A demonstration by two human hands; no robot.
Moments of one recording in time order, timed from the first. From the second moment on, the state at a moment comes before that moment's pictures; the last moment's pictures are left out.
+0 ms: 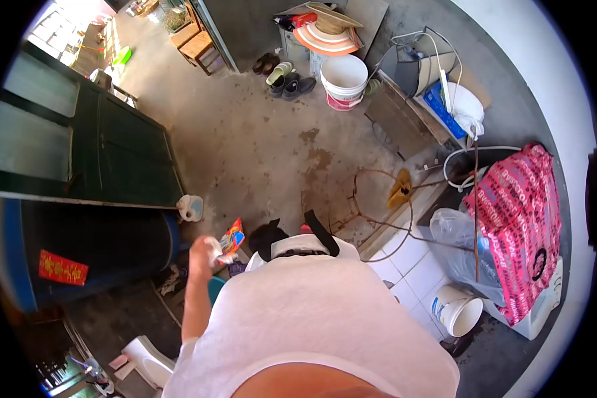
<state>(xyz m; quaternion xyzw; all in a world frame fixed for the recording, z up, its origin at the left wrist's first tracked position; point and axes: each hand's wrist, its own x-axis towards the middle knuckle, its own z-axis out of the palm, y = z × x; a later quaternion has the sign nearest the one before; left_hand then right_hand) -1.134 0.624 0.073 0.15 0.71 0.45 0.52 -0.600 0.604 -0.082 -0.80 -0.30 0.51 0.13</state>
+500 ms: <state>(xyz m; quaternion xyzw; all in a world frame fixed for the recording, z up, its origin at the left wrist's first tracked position) -1.236 1.093 0.258 0.50 0.24 0.82 0.10 -0.757 0.724 -0.011 -0.89 -0.13 0.39 0.21</state>
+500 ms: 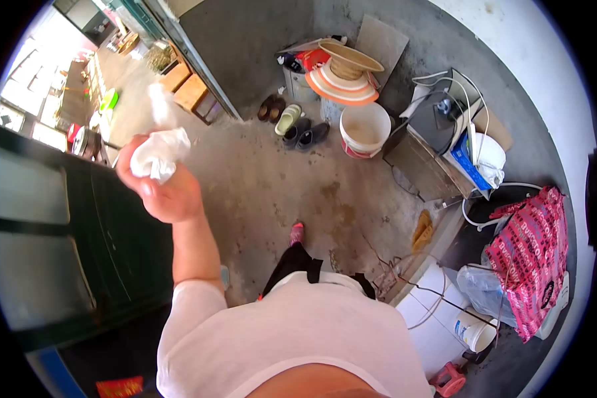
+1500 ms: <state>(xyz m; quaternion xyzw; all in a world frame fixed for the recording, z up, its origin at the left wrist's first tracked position) -1.385 0.963 -0.124 0.20 0.92 0.05 0.33 -0.823 0.974 0.061 -0.79 -0.25 0.45 0.34</state>
